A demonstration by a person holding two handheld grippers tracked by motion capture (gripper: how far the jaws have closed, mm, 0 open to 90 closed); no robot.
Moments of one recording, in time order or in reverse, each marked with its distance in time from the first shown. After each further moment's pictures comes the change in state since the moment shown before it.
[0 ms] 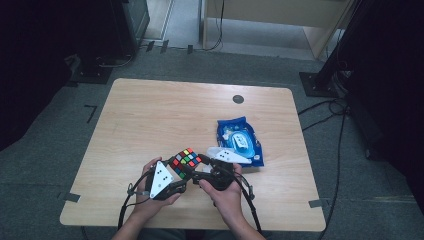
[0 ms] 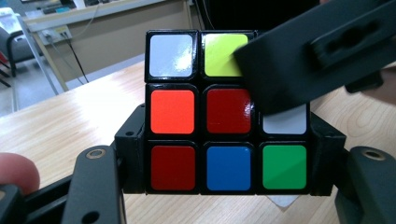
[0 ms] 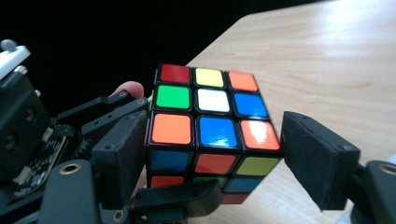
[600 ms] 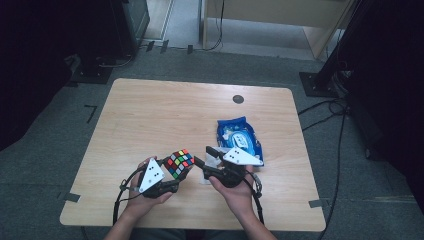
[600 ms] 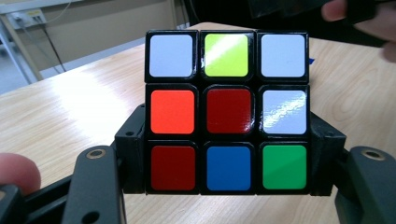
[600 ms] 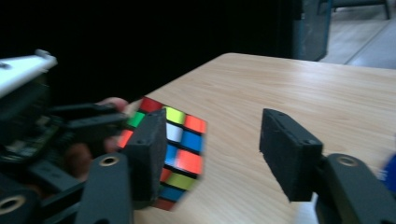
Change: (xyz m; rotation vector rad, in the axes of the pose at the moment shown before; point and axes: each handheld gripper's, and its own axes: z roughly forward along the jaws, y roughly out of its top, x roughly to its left) left arm 0.022 -0.007 -0.007 0.042 -0.073 -0.039; right arm -0.001 0.016 -0.025 -0.091 -0.055 -0.231
